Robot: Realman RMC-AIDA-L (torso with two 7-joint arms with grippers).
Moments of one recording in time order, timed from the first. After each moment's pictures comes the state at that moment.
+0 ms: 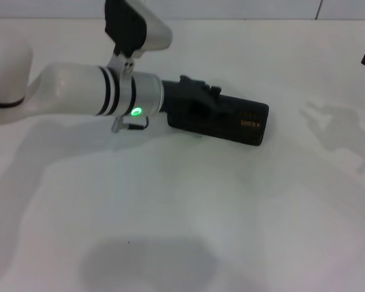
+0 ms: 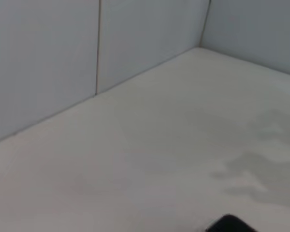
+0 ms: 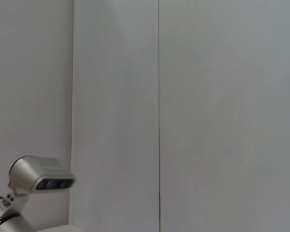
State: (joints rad) left arm -0.78 -2.10 1.37 0.47 1.66 0.85 -1.59; right arm 0.36 2.01 -0.87 -0.69 -1.37 -1.47 1.06
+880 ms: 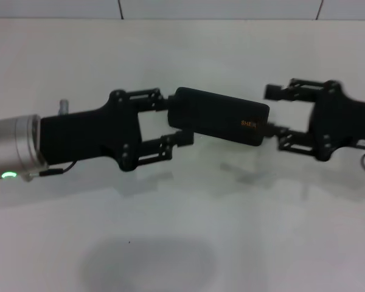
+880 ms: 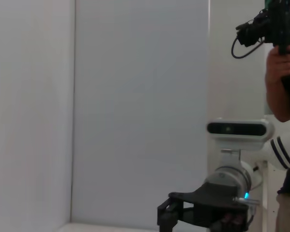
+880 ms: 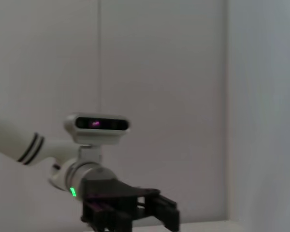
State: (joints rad) left arm -0.40 -1.98 1.21 0.57 1.31 1.69 -1.05; right arm 0.53 2.02 -1.07 -0.59 -1.46 -1.64 1.04
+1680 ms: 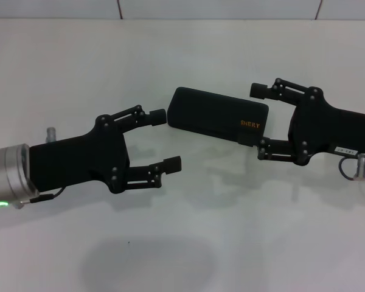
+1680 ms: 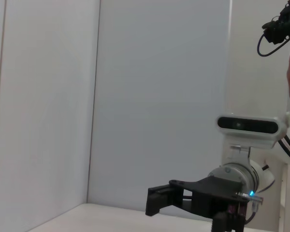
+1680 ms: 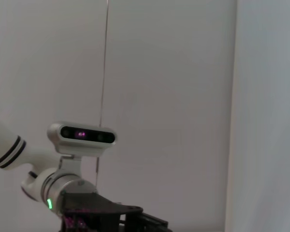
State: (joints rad) left arm -0.33 -2.00 1.16 0.53 1.36 1.70 -0.99; right arm 0.60 2.03 -1.10 -0.36 -1.39 -1.61 0.81
